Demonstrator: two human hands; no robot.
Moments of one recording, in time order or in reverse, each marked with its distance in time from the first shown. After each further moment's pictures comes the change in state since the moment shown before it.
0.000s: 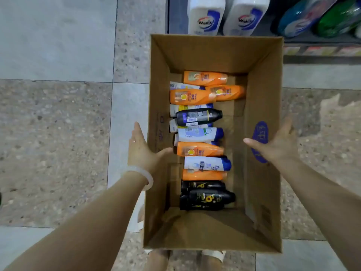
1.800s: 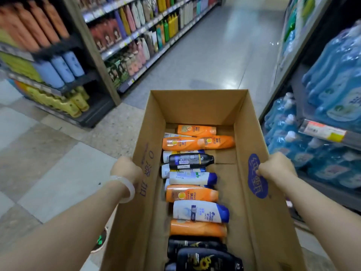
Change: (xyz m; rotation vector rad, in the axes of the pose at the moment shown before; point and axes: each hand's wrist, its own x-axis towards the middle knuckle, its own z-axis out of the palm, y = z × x) left_hand -0.187 0.075 -0.609 -0.106 0.443 -0.247; right_hand -0.338 -0.466 -0.283 -0.150 0.099 -0.418
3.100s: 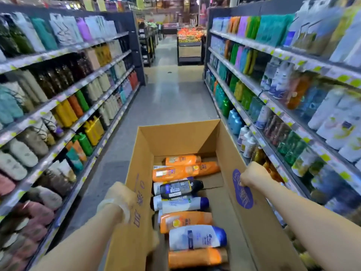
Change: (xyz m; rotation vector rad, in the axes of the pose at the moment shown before) left_hand 0.789 0.876 -0.069 0.127 -0.094 0.351; right_hand 0.858 -0.551 -0.287 0.089 0.115 0.192
